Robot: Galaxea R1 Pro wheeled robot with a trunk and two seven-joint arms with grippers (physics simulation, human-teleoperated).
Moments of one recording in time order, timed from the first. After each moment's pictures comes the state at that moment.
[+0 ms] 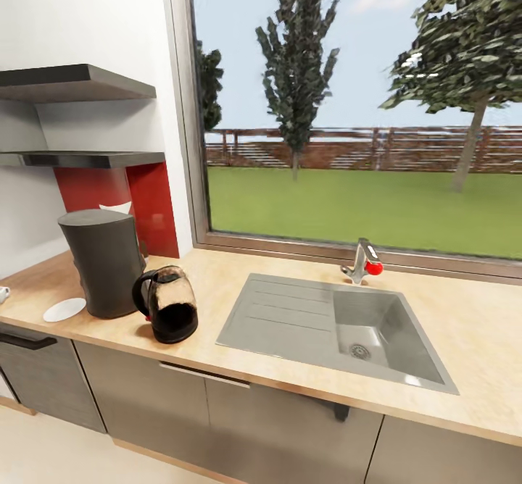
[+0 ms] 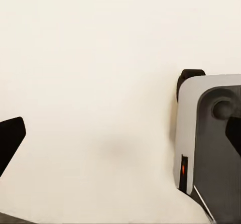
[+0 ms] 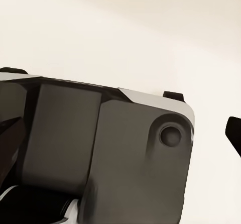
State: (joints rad) left arm -0.05 0.25 0.62 -0.23 -0.58 0.02 -0.26; right arm -0.12 0.02 0.50 -0.07 -0.40 -0.10 0.12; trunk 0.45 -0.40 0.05
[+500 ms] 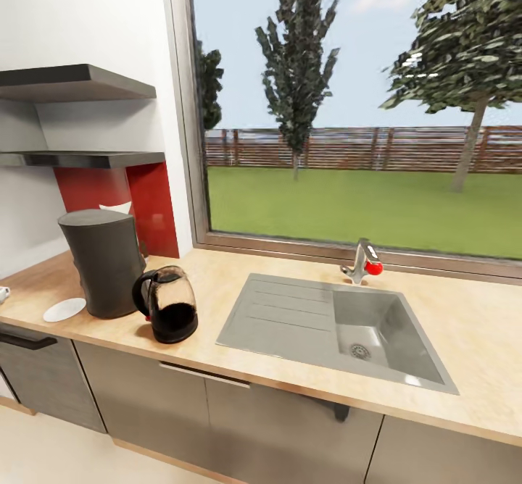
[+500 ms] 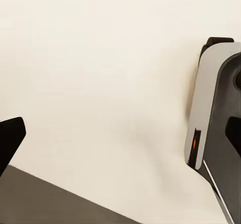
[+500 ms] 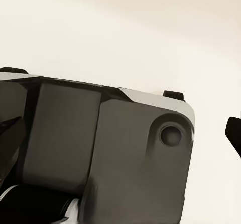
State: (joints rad) left arm -0.05 0.19 0.62 -0.08 -0.58 -0.01 0.01; right arm -0.12 0.02 0.50 -0.07 -0.40 -0.10 0.12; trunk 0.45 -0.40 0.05
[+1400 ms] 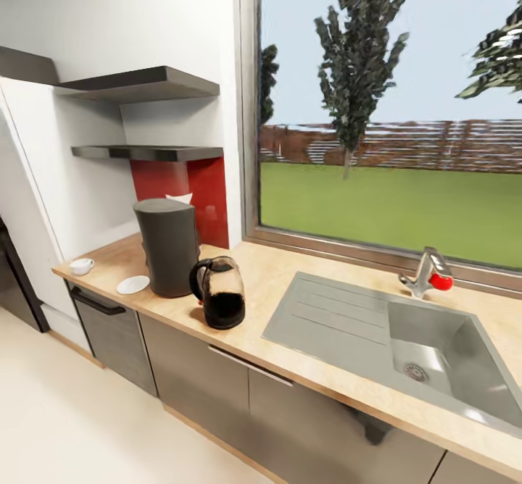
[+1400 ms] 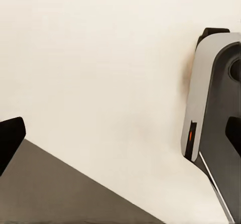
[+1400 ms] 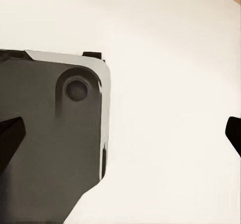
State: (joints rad) left arm -0.05 0.18 0.62 -0.08 -0.58 -0.01 0.01; right arm -0.09 -0.12 0.51 -0.03 -0.45 -0.10 0.04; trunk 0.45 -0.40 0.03
